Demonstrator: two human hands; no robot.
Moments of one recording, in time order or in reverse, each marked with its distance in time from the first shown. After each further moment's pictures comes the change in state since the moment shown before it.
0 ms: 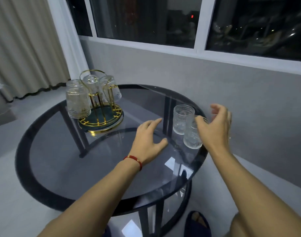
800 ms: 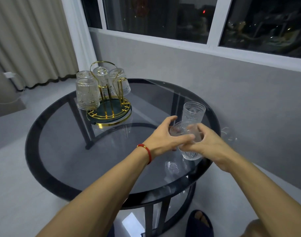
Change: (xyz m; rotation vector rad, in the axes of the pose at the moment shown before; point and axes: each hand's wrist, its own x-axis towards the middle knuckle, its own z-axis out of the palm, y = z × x) left_hand 0.005 0.020 -0.001 -0.542 -0.266 -0.222; right_hand -0.023 0.008 -0.003 0.066 -0.830 0.212
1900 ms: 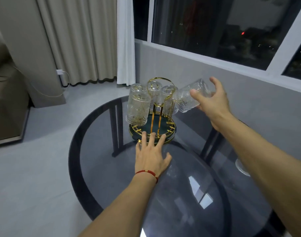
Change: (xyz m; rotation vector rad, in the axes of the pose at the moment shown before) left_hand 0.005 -0.111 -0.139 0.959 0.584 -0.138; right_hand 0.178 -0.178 0.097 0.094 0.303 -0.386
